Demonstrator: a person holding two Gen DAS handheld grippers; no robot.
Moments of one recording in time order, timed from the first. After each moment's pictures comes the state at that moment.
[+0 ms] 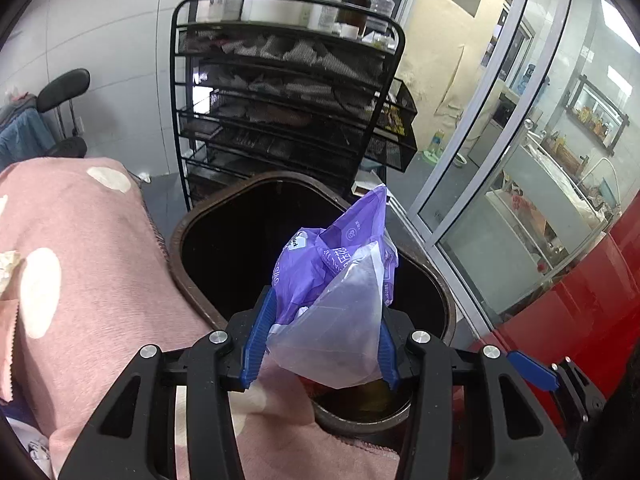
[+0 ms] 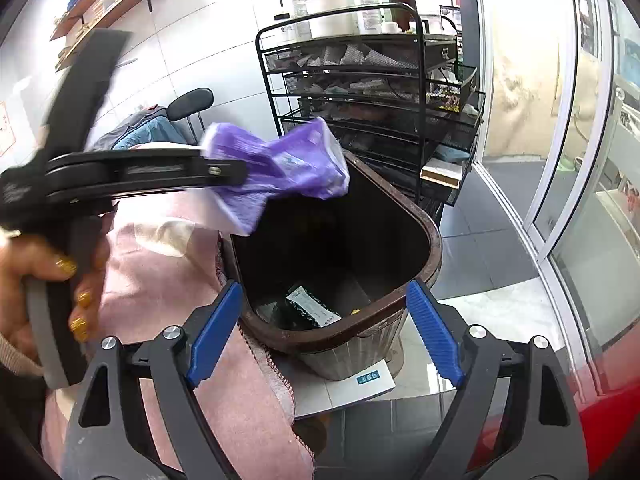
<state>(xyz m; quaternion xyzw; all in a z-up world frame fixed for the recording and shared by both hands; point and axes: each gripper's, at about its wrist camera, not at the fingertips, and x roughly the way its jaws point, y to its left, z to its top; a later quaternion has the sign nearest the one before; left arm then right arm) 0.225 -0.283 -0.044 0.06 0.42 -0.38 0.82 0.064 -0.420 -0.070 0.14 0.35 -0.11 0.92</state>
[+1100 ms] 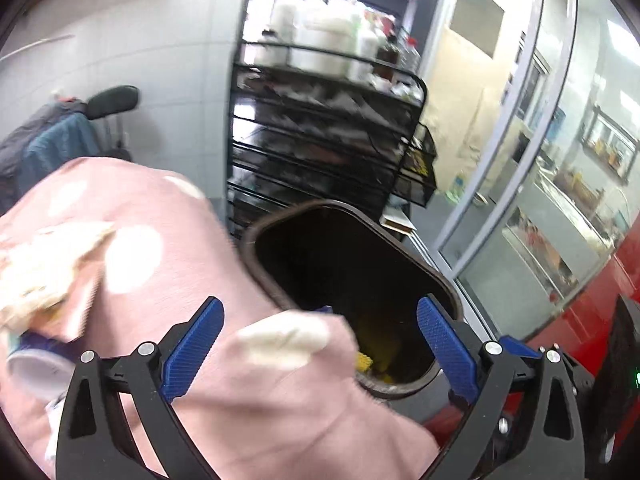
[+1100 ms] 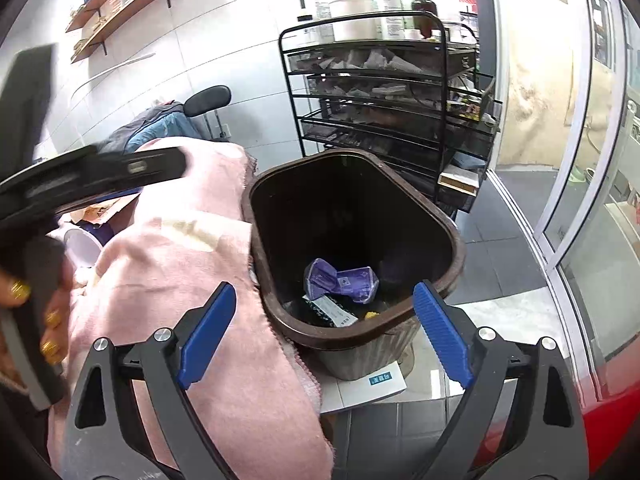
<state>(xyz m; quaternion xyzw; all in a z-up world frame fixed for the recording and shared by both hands) 0.182 -0.198 -0.012 0.02 0.35 -0.32 0.88 0.066 -0.397 -0.065 0.13 0.34 -0.08 0.93</state>
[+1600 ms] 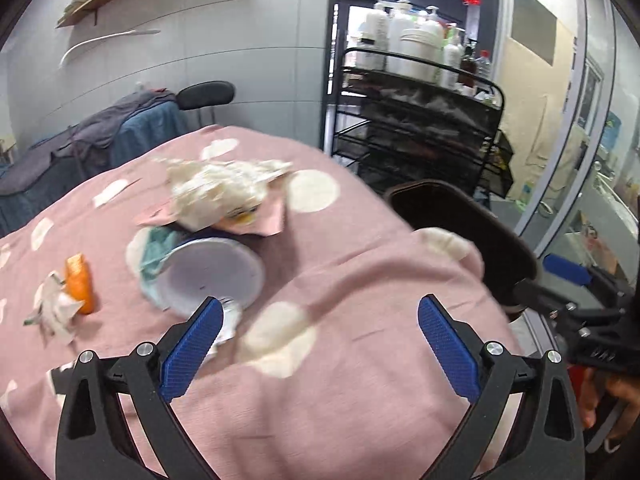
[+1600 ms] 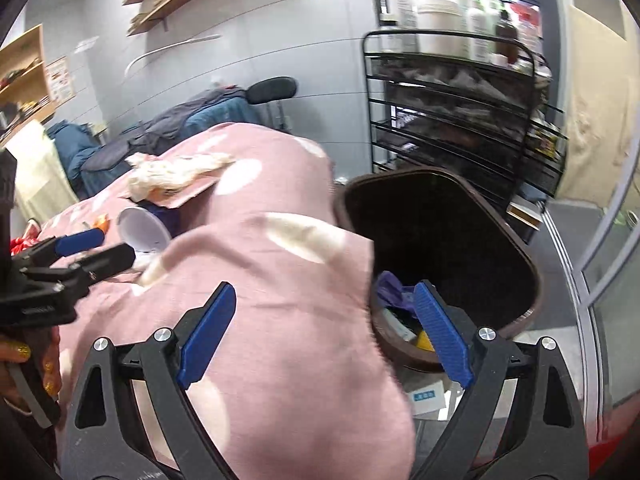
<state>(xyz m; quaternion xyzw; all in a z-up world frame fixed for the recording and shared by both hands) 0.152 -0.079 -0.026 0.05 0.35 -0.19 0.91 0.094 -0.328 -0.046 0.08 0.34 0.02 0.94</state>
